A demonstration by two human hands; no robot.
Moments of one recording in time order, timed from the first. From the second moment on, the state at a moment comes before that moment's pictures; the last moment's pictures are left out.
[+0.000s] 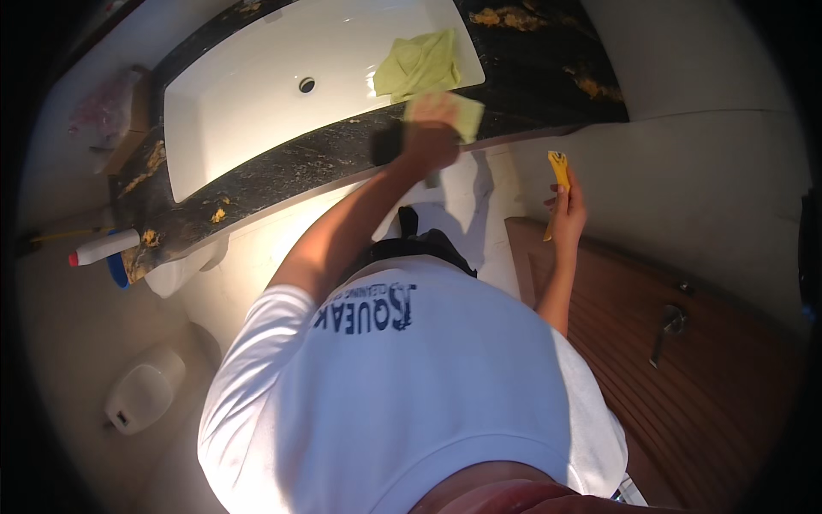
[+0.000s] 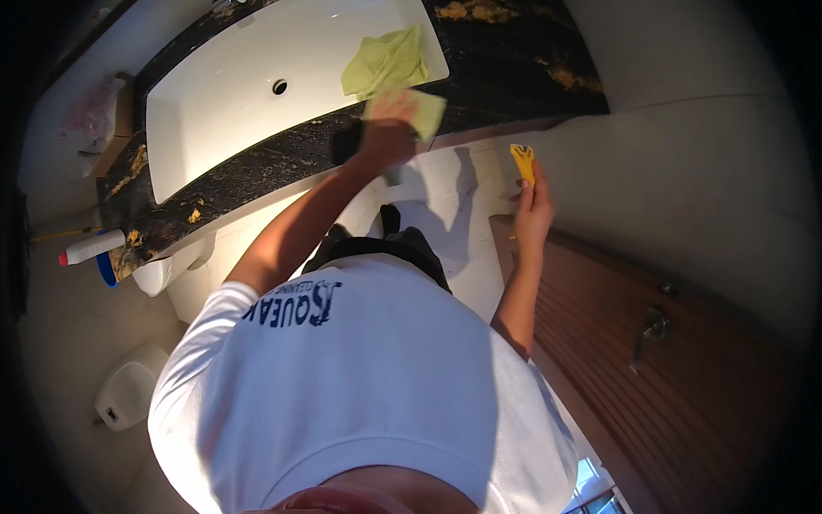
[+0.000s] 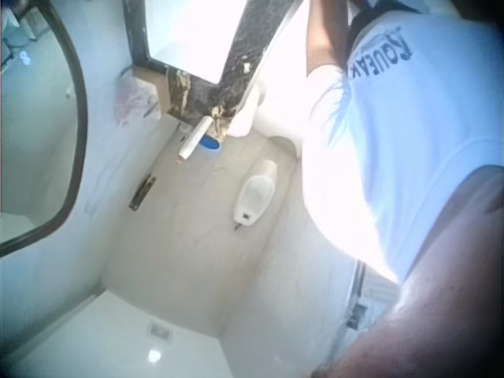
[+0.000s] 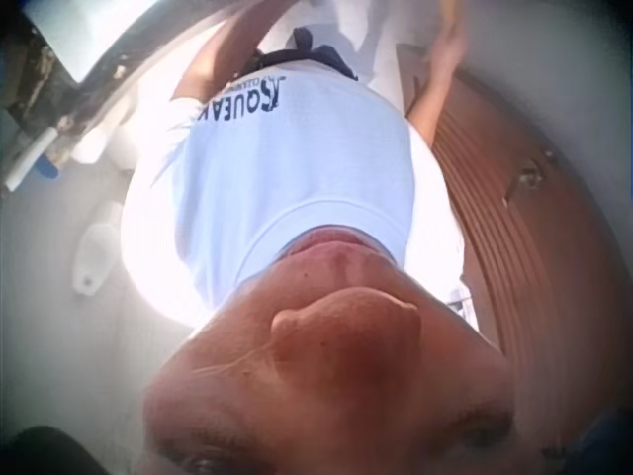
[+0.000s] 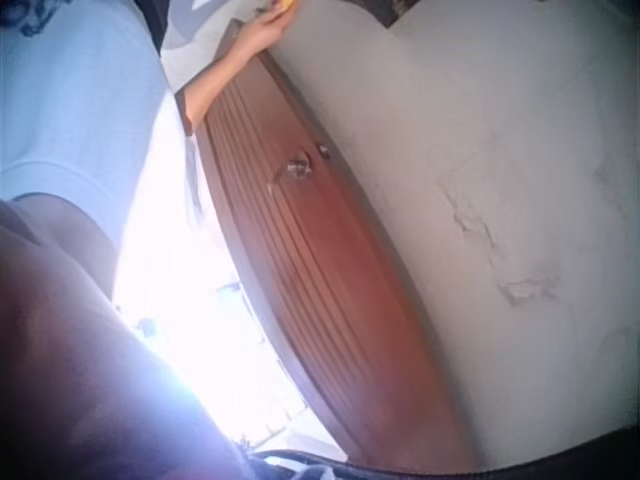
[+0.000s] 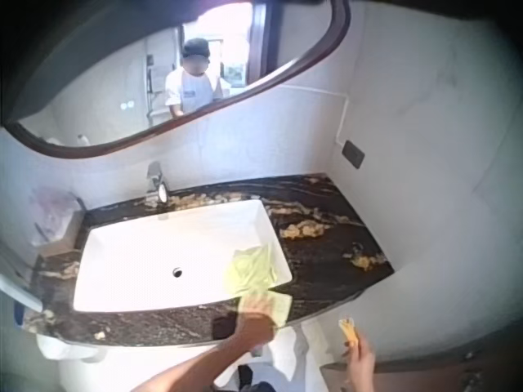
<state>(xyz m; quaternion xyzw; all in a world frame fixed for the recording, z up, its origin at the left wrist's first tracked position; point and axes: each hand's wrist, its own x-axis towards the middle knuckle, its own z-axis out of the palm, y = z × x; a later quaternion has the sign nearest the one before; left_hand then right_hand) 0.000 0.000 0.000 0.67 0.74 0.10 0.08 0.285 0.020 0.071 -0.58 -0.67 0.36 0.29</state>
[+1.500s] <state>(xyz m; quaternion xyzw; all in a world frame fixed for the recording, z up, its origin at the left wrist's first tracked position) -0.135 -0.275 0.035 0.49 0.83 0.28 -0.02 0.153 -0.116 0.072 -0.41 -0.87 0.21 0.19</state>
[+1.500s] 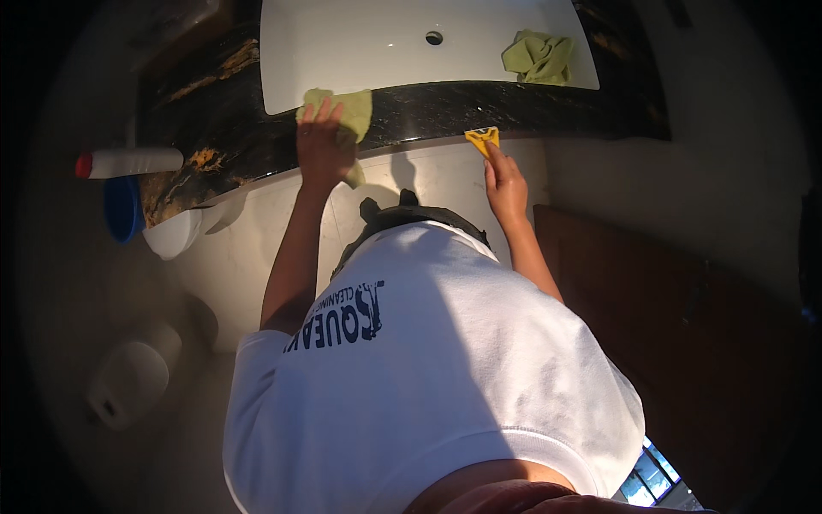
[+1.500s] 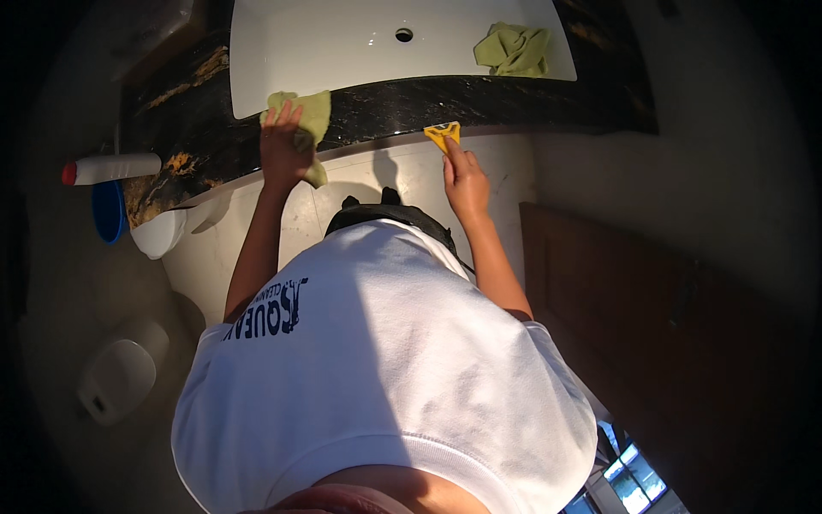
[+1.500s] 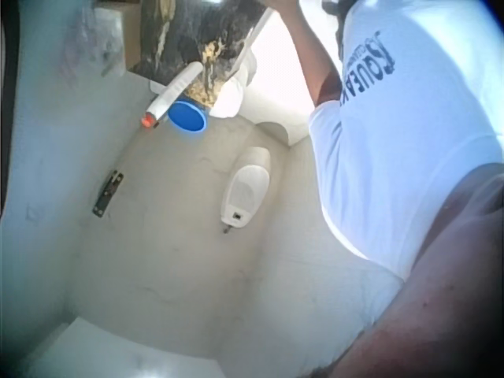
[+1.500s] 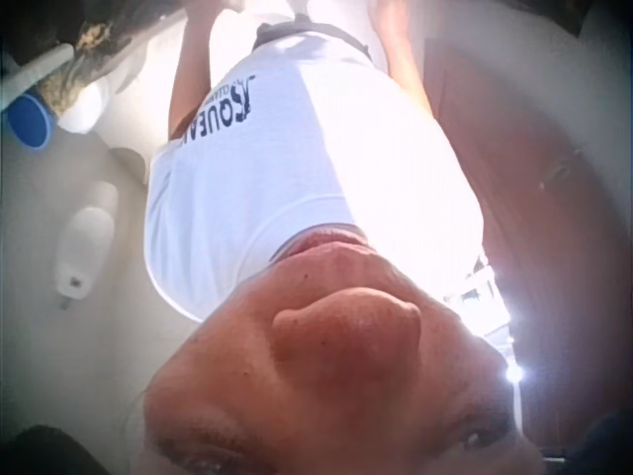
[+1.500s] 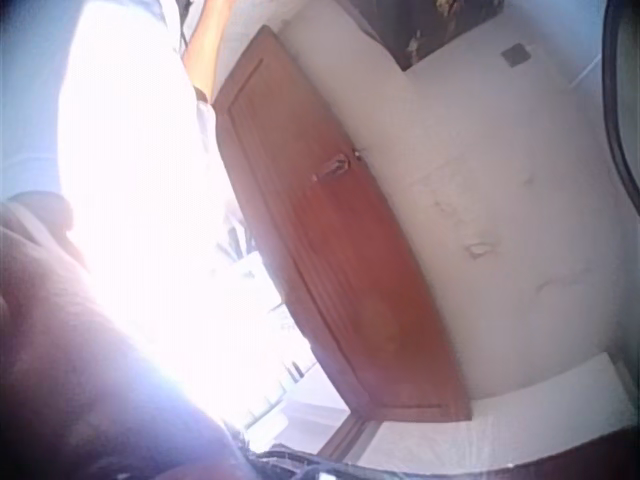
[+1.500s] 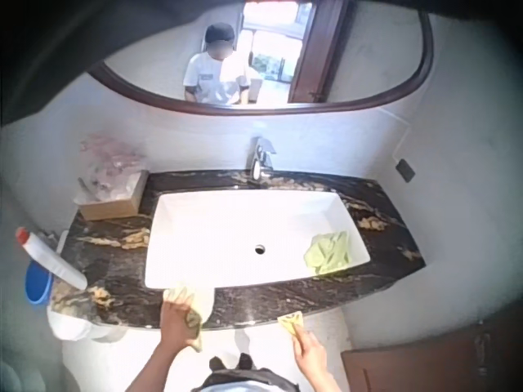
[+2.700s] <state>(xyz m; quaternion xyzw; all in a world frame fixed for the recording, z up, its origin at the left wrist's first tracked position) -0.162 -0.292 0.027 0.44 0.85 0.28 -0.06 0.106 -0.130 0.044 -0.39 -0.87 0.19 0.21</state>
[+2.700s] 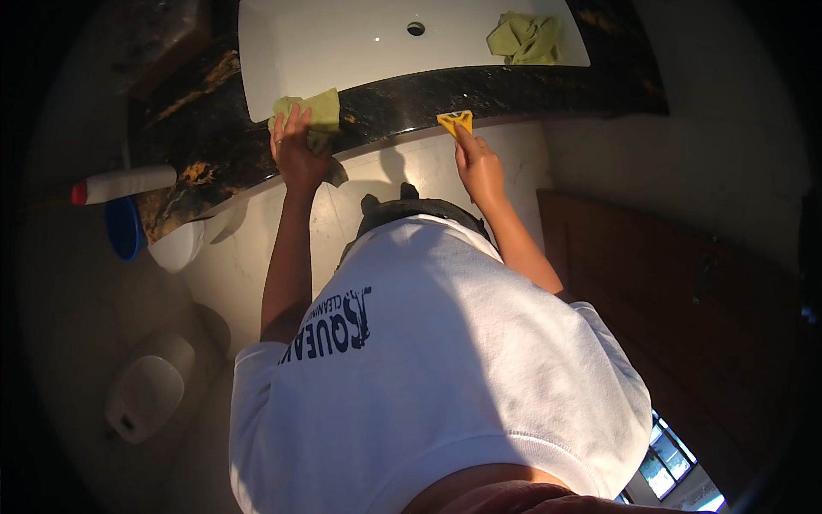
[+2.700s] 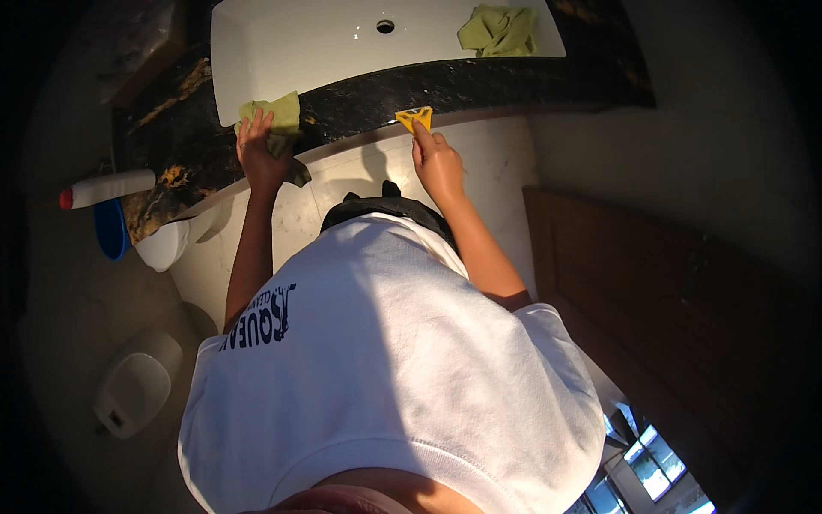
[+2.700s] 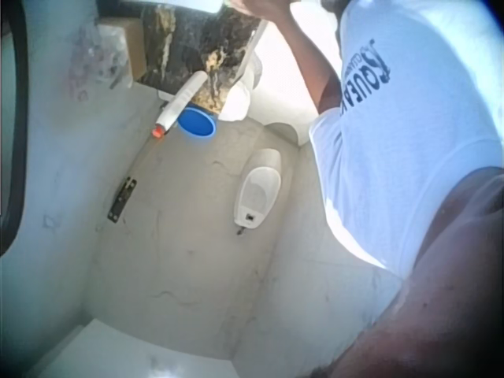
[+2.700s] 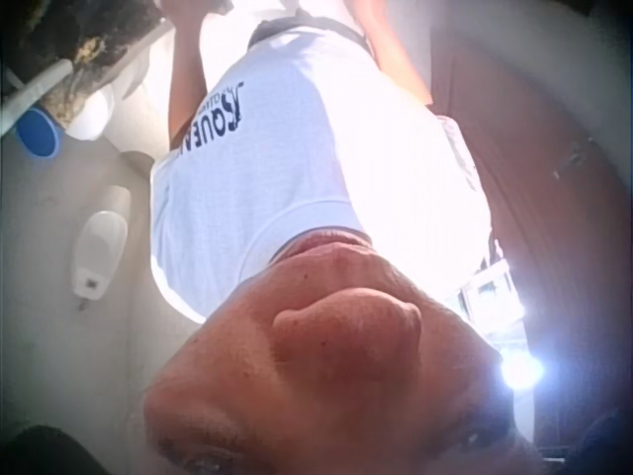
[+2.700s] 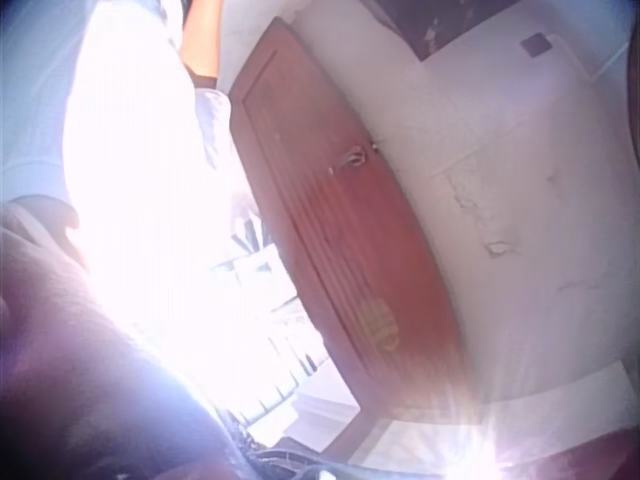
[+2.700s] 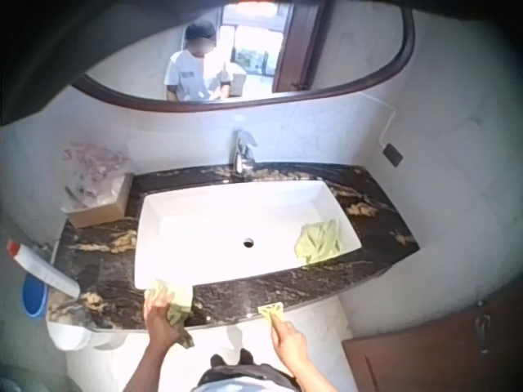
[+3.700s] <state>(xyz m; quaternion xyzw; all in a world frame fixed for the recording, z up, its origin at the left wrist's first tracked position) -0.184 -0.298 0.024 0.44 0.85 0.28 -0.05 0.068 -0.139 0.049 -0.35 -0.89 0.21 0.20</state>
